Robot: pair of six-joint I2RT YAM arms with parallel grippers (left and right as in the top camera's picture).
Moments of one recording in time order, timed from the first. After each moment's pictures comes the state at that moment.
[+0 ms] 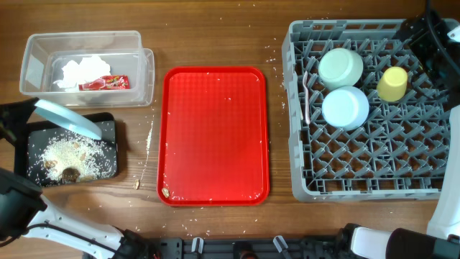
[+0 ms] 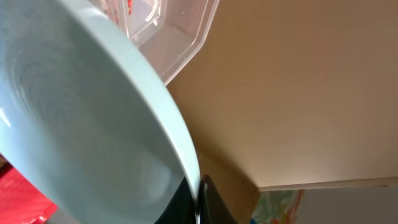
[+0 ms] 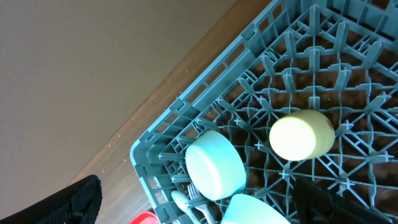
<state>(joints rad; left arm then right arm) 0.98 2.13 1.81 -1.68 1.22 -0.09 -0.30 1.47 1.64 -0.89 -0.13 0.57</state>
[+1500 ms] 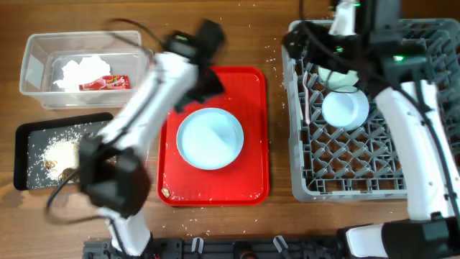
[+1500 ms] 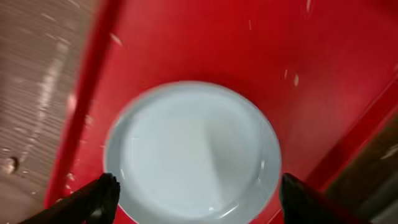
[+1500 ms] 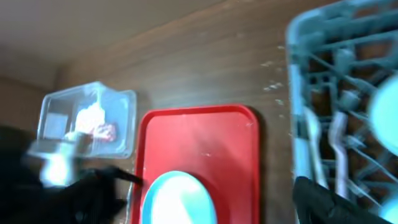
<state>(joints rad) -0.42 1.94 1.78 -1.33 -0.07 -0.87 0.17 1.58 1.64 -0.87 -0.35 0.42</state>
